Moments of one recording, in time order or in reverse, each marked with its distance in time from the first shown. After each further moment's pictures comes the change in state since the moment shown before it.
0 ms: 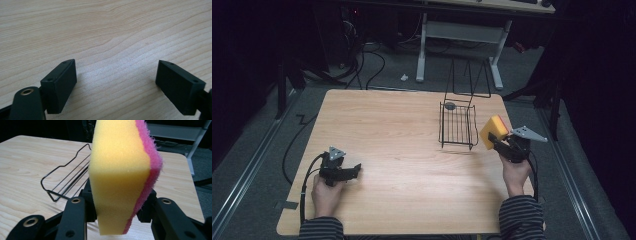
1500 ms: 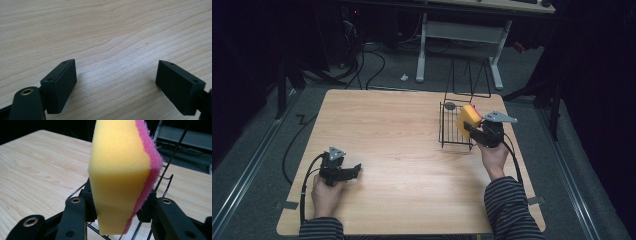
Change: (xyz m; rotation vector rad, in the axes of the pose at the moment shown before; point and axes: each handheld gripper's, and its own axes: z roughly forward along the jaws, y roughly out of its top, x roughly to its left) left arm 0.000 0.000 0.000 0.000 -0.001 0.000; right arm 0.048 0.039 0.053 0.033 0.117 -0.110
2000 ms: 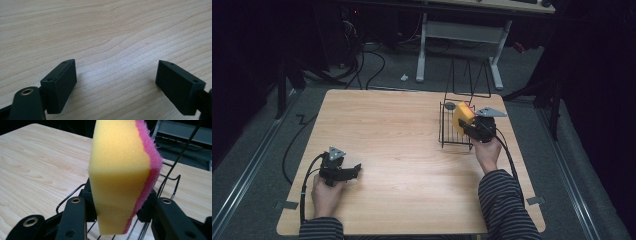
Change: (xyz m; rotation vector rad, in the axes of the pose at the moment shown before) left arm 0.000 0.000 0.000 0.000 0.000 0.000; right arm -0.001 0.004 0.032 0.043 -0.013 -0.006
